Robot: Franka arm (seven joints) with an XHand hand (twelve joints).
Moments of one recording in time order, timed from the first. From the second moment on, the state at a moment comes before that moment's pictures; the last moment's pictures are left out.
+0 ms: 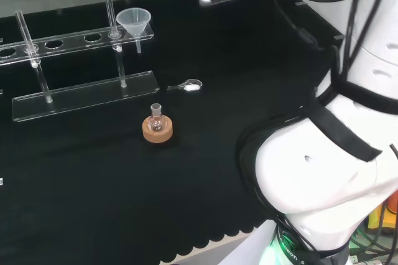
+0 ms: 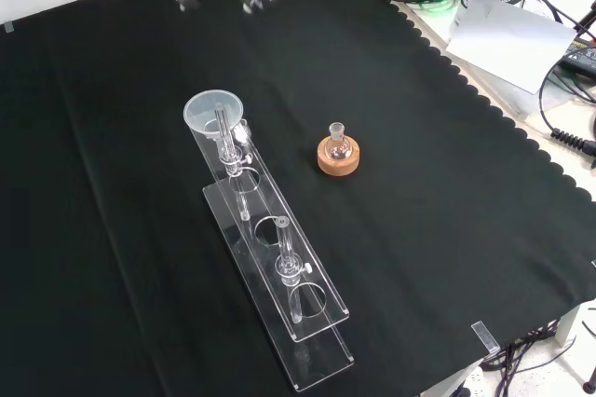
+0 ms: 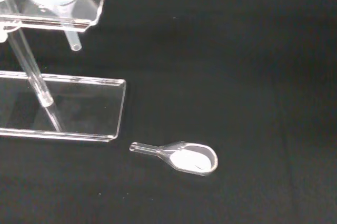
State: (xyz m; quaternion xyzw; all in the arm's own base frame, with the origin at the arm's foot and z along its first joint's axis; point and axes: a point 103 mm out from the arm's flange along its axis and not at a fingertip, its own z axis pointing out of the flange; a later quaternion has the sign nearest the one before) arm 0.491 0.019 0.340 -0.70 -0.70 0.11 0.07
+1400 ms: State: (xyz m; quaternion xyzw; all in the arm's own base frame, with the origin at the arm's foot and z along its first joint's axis) arm 0.571 0.113 0.315 -0.62 -0.74 0.22 0.10
